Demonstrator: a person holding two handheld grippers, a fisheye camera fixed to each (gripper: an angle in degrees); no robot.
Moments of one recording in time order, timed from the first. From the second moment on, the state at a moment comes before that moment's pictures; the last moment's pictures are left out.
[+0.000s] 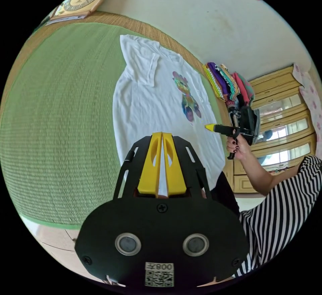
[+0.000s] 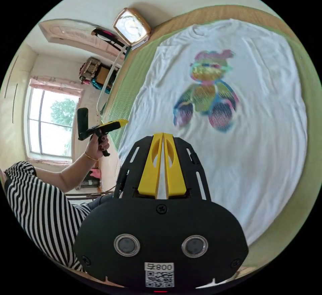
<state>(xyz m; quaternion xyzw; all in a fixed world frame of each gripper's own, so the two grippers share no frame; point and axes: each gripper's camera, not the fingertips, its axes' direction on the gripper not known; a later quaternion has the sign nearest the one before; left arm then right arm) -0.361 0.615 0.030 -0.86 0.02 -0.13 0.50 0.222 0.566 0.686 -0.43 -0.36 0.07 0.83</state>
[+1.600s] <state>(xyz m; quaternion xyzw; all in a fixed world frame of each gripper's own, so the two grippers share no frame) -0.524 0.597 -0.236 -0.79 -0.03 -0.40 0.46 0.496 0.782 0.301 -0.32 -0.25 0.48 0.78</state>
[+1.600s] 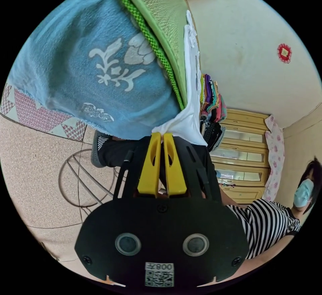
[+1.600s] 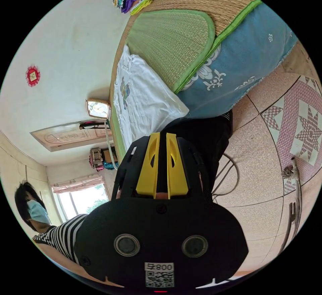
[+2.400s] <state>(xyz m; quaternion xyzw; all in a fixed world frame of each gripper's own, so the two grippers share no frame) -0.503 0.537 -0.217 -0.78 0.06 -0.39 0.48 0.537 0.813 0.283 -0.31 -0.22 0.47 0.80</state>
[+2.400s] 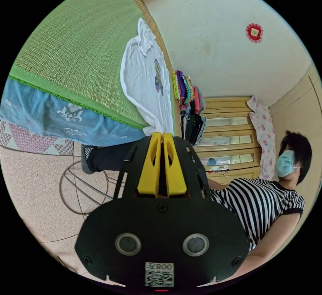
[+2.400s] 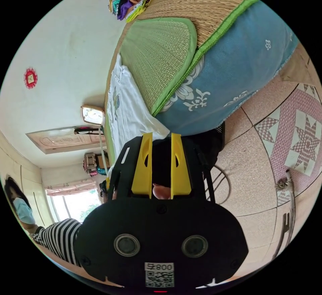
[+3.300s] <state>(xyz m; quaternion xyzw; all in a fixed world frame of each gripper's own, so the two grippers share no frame) -0.496 0.525 -0.198 -0.81 0.06 -0.42 0.41 0.539 0.784 0.256 -0.34 -0.34 0.39 0.79</state>
